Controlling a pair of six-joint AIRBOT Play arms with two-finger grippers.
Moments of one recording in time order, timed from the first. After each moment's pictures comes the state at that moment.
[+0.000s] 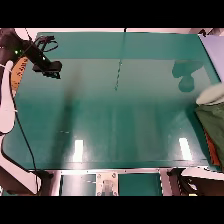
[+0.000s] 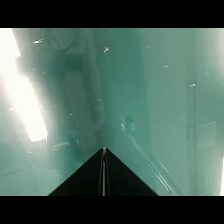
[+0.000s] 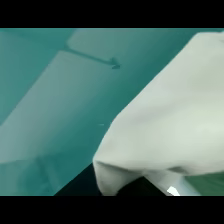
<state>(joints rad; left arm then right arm) 0.00 -1.83 2.03 1.31 -1.63 -1.41 -1.00 -1.41 1.84 -0.91 1.58 1.61</state>
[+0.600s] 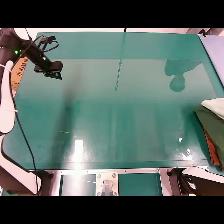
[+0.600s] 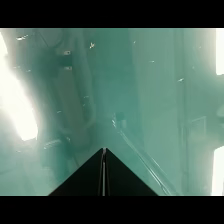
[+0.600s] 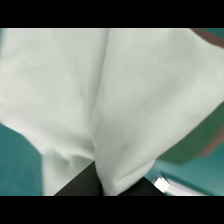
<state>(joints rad) 0.00 -1.83 2.03 1.27 -1.66 -1.41 -1.12 -1.30 1.68 -1.50 1.80 1.72</state>
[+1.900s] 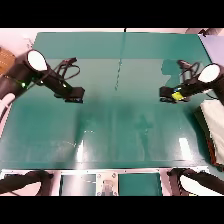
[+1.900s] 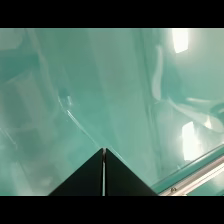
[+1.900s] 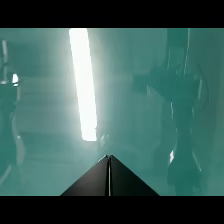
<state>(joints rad) -0.26 -1.34 1.30 1.13 -1.38 -1.52 0.06 -1.19 1.12 -1.34 1.23 1.71</state>
